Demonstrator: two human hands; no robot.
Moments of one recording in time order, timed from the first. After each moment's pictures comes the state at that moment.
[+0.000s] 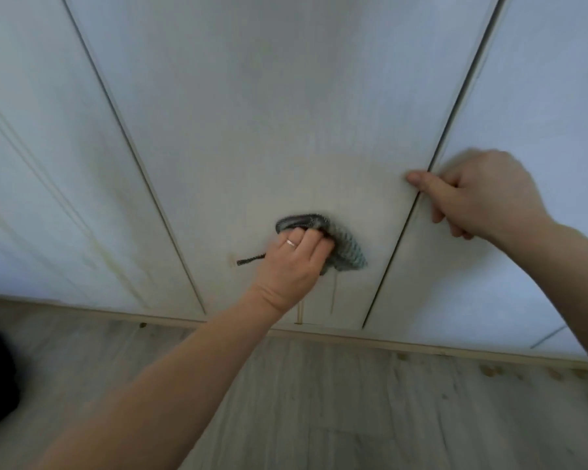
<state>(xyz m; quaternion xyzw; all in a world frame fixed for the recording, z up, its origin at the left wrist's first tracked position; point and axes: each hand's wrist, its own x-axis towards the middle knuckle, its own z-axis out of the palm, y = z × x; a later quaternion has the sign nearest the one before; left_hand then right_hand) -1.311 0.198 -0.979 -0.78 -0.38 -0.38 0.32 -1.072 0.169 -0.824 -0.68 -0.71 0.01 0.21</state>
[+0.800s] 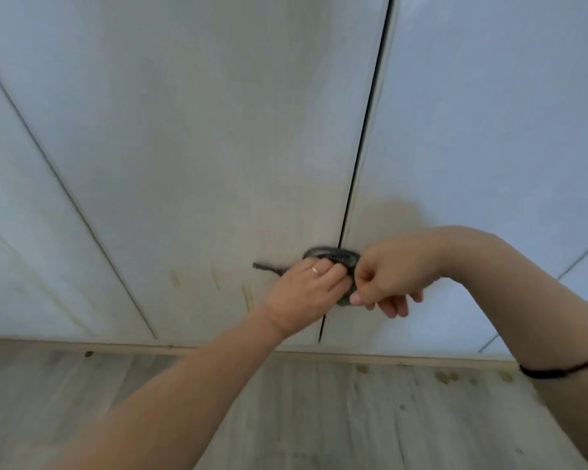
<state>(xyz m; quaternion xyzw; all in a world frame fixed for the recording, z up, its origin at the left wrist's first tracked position) -1.220 0.195 -0.989 -0.88 -0.23 -0.29 0.28 -1.062 0.159 -0.833 -0.56 -0.74 0.31 -0.21</state>
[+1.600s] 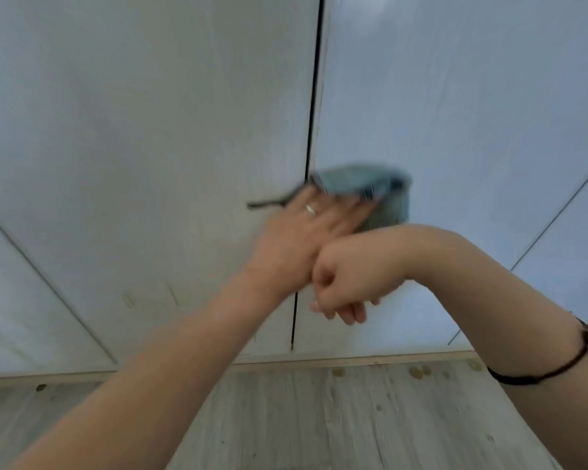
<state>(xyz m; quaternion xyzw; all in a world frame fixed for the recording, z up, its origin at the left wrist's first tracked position) -1.180 0.204 -0.886 -0.87 -0.26 -0.30 0.28 -1.062 0.146 -0.812 -0.52 -0.78 0.29 -0.18</state>
